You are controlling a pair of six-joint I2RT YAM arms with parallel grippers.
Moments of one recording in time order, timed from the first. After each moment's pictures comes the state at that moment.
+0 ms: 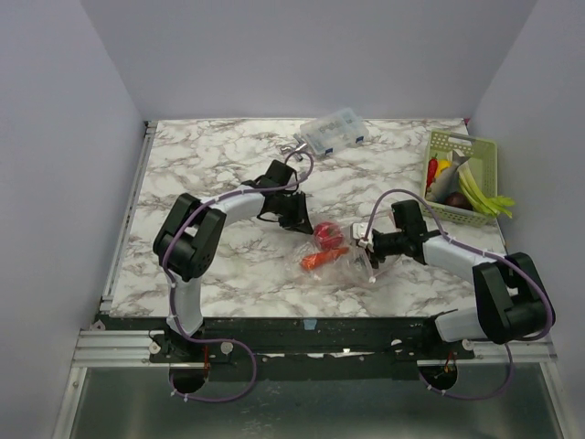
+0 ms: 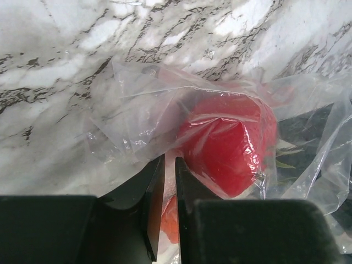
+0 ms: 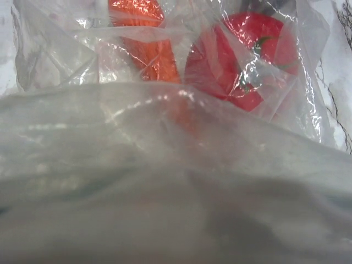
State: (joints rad) left arm -0.53 1.95 1.26 -0.31 0.54 -0.56; right arm 0.29 1.39 0.55 -0.11 -0.87 -1.09
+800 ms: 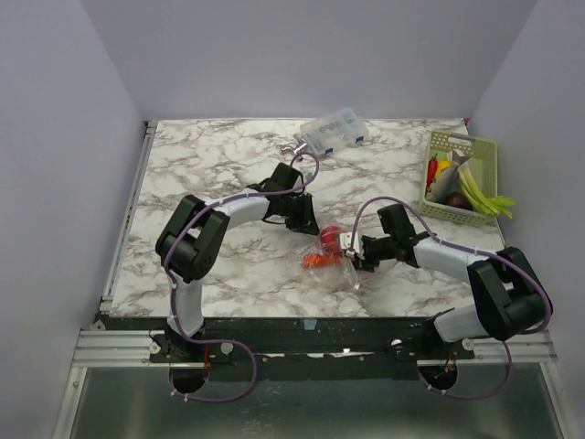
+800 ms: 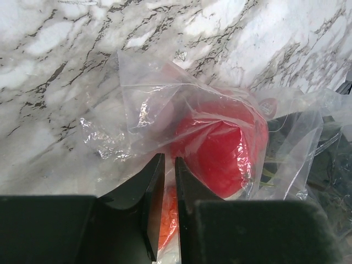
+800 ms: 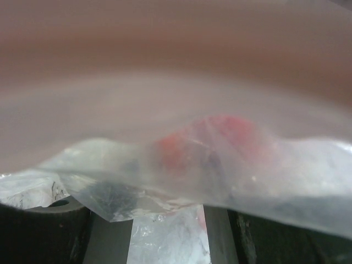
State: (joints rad) left arm -0.58 1.95 1.25 -0.24 0.55 -0.62; right arm 0.41 1.42 0.55 -0.11 -0.72 -1.12
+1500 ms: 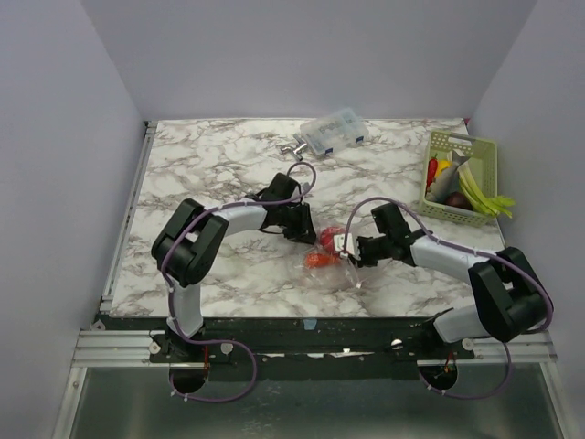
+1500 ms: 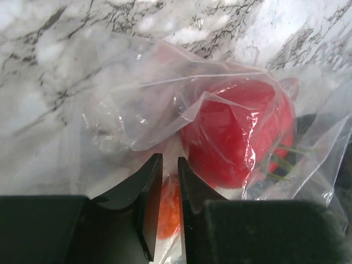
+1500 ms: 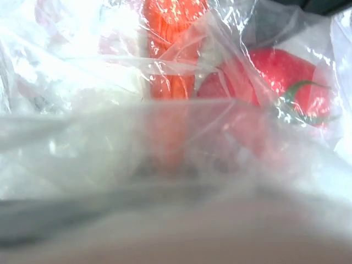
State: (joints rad) left arm -0.60 1.93 1.14 -0.15 0.54 -0.66; right arm 0.46 1.43 0.59 -0.16 -0.65 -1.12
